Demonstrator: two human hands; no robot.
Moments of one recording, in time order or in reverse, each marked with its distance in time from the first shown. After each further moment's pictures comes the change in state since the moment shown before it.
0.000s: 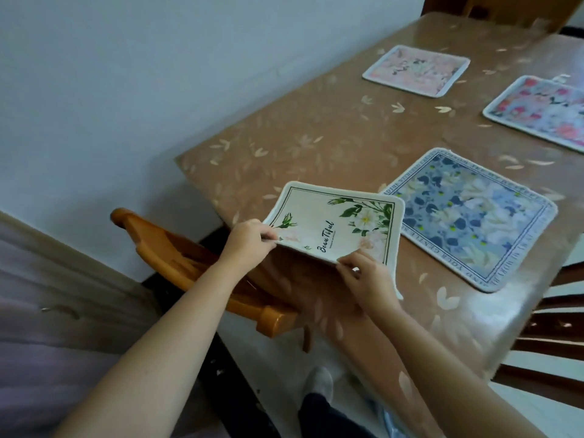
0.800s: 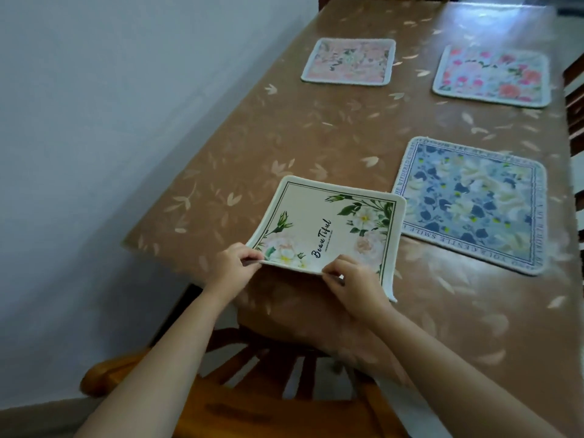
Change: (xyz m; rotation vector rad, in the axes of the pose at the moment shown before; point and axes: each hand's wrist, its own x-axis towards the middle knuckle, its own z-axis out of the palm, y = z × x) left_hand 0.169 -0.096 -0.028 -0.140 -0.206 0.263; right_hand 0.108 -0.049 0.097 -0.103 0.107 0.206
